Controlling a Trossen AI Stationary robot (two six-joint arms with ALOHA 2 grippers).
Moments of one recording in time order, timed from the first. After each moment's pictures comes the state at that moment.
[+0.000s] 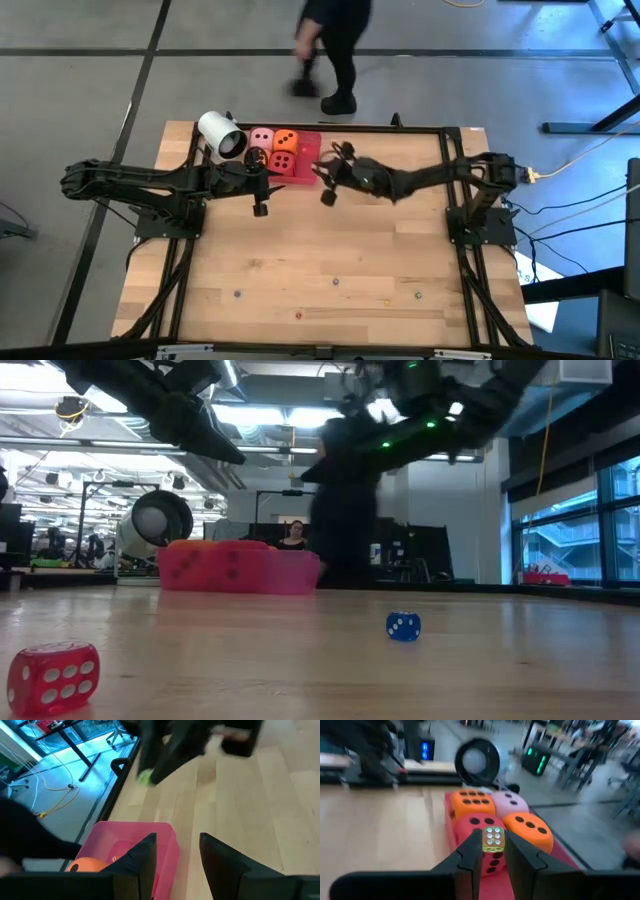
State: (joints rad) left arm 0.14 0.93 0.61 -0.09 -0.29 0.28; right arm -0.13 1.77 0.92 0.62 0.26 -0.14
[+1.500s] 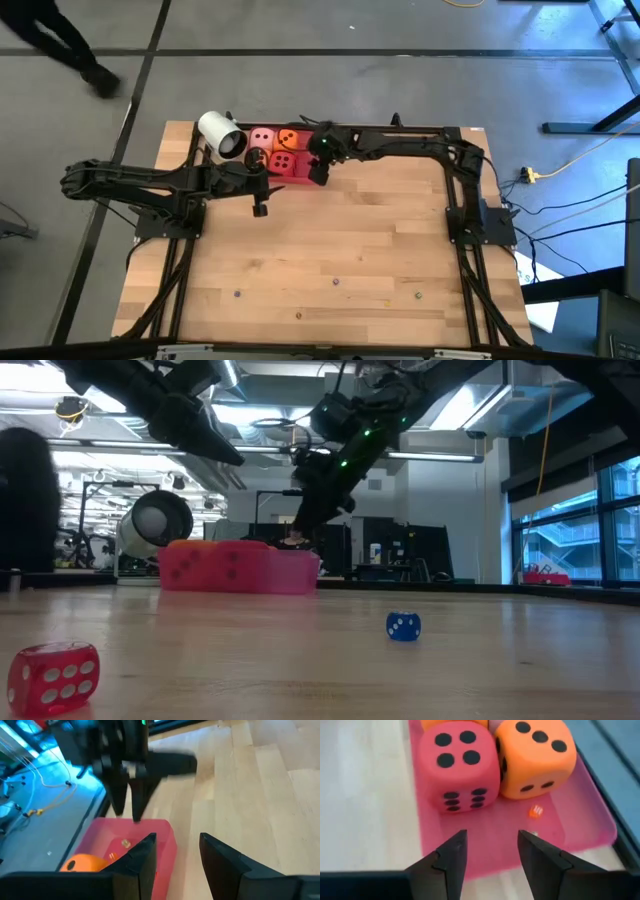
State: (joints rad) left arm 0.15 0.93 0.61 -0.10 -0.29 0.26; right arm -0.31 2.01 1.53 -0.36 0.01 -0.05
